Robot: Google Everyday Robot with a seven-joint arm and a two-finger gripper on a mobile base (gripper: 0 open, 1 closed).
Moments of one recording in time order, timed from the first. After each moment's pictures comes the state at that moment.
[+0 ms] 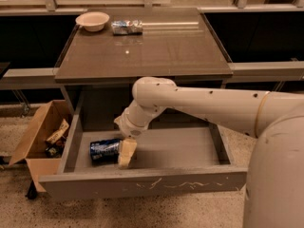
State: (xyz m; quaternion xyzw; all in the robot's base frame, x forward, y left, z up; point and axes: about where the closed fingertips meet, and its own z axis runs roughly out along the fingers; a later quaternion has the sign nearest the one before) arm 0.551 0.105 0.629 -0.74 0.62 0.19 0.19
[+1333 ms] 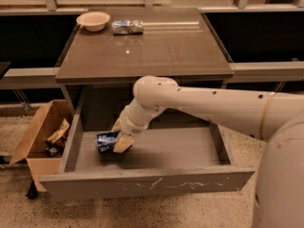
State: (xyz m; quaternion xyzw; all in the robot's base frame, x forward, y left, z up) arm 0.555 0.113 0.636 -0.74 0.61 0.18 0.21
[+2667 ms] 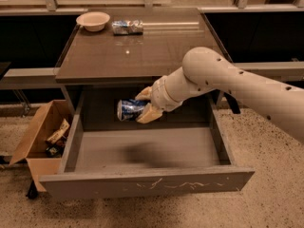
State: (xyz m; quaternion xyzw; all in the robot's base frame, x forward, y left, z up) arm 0.596 0.020 0.752 -0.71 0.60 0.14 0.34
